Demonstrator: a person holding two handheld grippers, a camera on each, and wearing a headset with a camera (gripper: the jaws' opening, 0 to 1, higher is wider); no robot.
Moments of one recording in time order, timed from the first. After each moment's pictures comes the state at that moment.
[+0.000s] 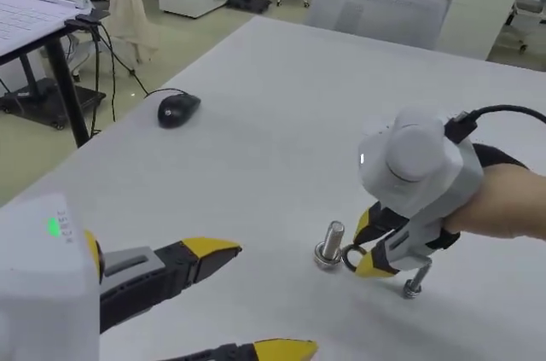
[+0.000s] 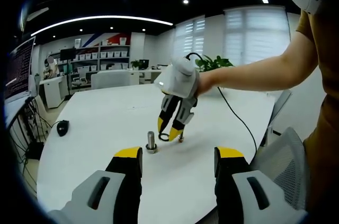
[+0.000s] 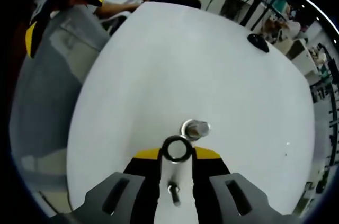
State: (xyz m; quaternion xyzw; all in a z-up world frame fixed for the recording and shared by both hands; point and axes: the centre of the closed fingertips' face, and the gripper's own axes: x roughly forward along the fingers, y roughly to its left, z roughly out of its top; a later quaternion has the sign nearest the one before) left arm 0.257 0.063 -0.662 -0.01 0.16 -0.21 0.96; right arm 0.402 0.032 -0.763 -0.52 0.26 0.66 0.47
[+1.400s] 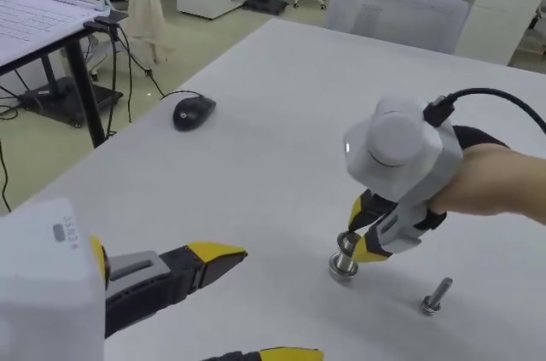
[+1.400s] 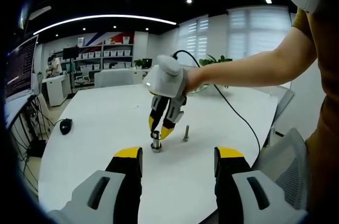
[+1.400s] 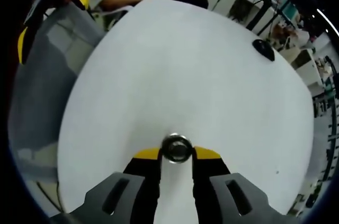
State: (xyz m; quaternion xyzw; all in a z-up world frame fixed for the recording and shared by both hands) left arm 0.261 0.075 -0.665 -0.02 0.16 -0.20 0.97; right arm 0.416 0.067 -0.775 -0.55 0.25 0.67 0.43
